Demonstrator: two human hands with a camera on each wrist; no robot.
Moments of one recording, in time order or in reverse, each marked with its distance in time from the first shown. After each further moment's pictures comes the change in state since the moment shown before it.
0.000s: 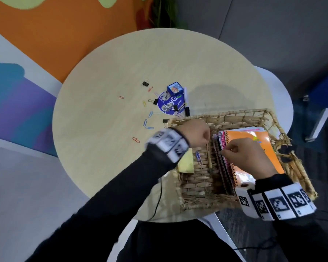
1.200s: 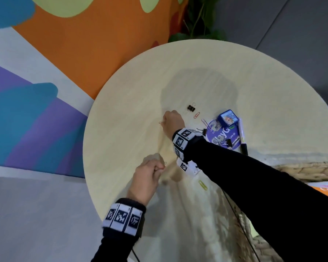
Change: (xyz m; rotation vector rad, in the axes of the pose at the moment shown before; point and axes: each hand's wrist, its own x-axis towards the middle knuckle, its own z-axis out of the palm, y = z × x) left_hand -0.085 -0.268 0.003 -0.365 0.594 -0.305; right_hand 0.262 -0.291 0.186 -0.036 -0.034 -0.234
